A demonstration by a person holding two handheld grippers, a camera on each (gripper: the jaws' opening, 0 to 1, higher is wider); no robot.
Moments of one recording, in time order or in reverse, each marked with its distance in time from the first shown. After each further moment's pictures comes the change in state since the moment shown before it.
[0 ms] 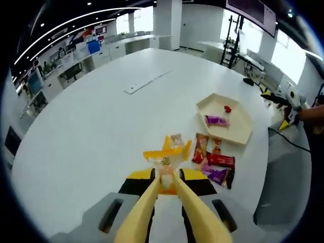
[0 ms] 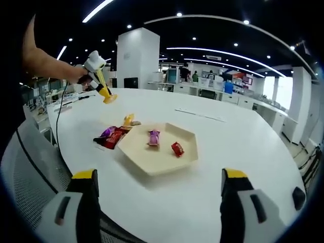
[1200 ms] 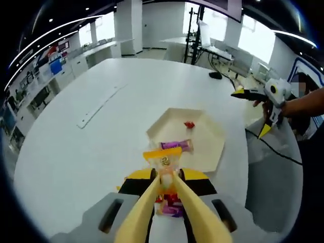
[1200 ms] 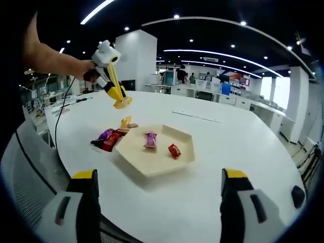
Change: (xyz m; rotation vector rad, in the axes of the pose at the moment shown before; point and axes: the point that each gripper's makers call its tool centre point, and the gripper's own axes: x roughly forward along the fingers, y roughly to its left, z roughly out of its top) left arm 0.051 -0.109 0.074 0.203 0.003 -0.213; right arm -0.001 -0.004 0.002 0.010 -0.016 -0.022
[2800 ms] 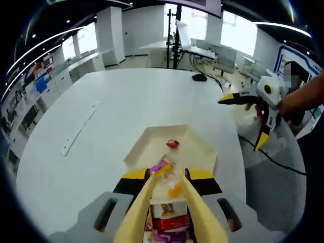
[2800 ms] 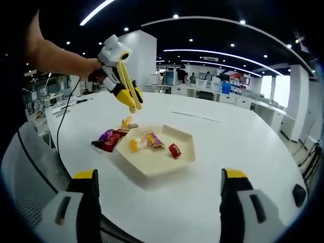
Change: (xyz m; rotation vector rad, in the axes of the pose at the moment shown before) left arm 0.037 -0.034 0.038 0.113 -0.048 -0.072; right arm -0.001 -0.001 0.002 0.013 -0.007 0.004
